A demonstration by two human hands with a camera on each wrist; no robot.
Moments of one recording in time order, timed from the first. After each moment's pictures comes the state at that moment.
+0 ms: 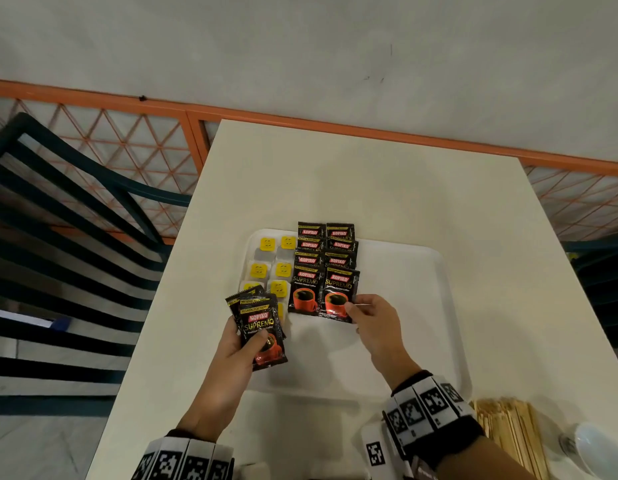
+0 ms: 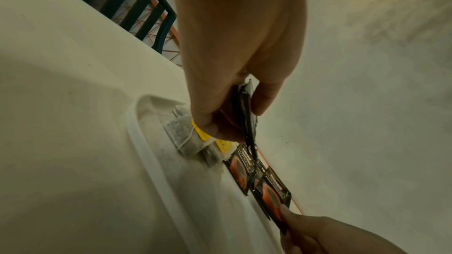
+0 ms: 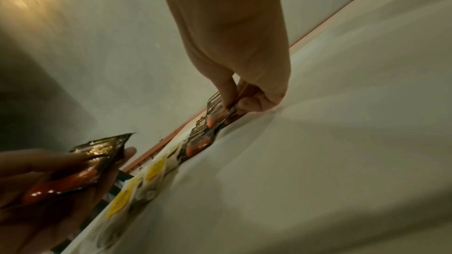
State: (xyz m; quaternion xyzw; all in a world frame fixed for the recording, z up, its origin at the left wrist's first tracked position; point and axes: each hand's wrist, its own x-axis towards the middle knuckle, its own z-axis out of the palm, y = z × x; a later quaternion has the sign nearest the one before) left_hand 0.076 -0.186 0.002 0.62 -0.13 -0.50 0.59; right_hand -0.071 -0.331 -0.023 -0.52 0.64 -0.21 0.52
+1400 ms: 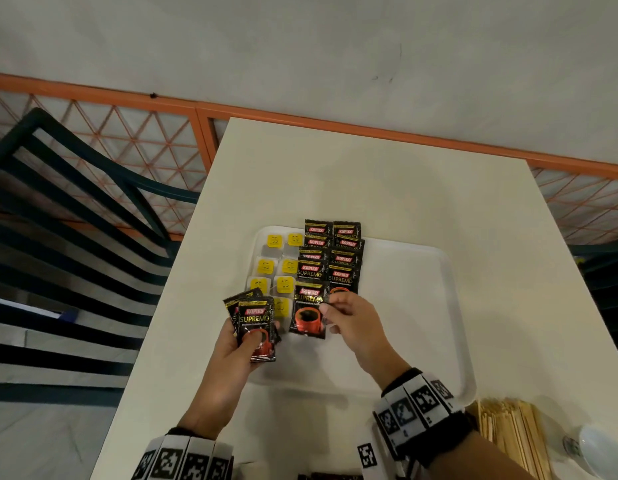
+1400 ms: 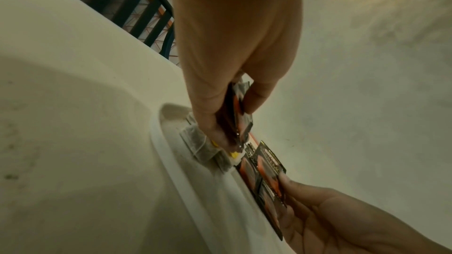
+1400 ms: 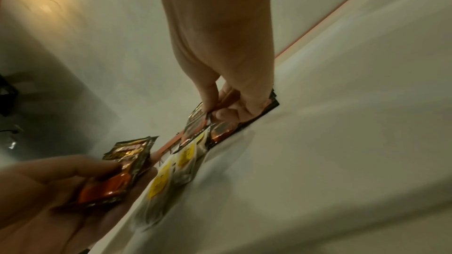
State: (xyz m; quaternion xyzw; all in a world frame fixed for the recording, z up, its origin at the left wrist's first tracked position) left_hand 0.080 -0.174 -0.003 0.63 -0.11 -0.49 0.59; right_hand -0.049 -0.313 -0.019 -0.54 0.52 -0.19 0.63
